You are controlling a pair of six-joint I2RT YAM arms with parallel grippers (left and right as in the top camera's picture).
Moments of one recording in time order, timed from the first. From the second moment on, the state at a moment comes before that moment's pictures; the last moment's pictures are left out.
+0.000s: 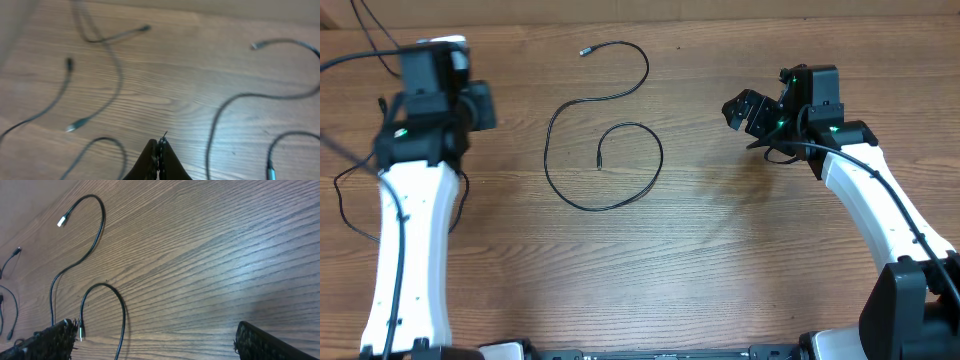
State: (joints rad) left arm 0.10 1.47 1.44 -0.75 -0.16 -0.05; right arm 0.10 1.63 1.19 -0.45 -0.28 0.54
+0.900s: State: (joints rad) left arm 0.24 1.42 1.57 -0.74 0.05 -0.06; right arm 0.10 1.63 1.19 -0.45 -0.28 0.54
